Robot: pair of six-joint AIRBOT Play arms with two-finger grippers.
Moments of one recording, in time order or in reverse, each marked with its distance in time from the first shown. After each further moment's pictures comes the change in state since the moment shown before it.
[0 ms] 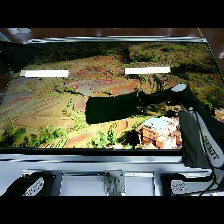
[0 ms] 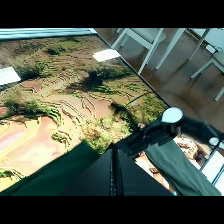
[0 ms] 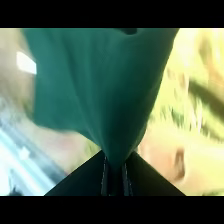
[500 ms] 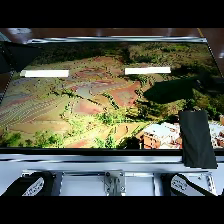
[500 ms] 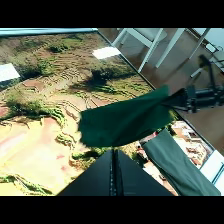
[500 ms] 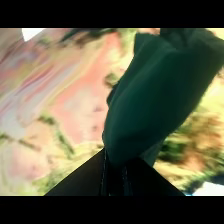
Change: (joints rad) left arm 0.000 -0.013 0.000 0.000 -0.001 0.000; right arm -0.503 0.307 0.142 -0.283 0.110 0.242
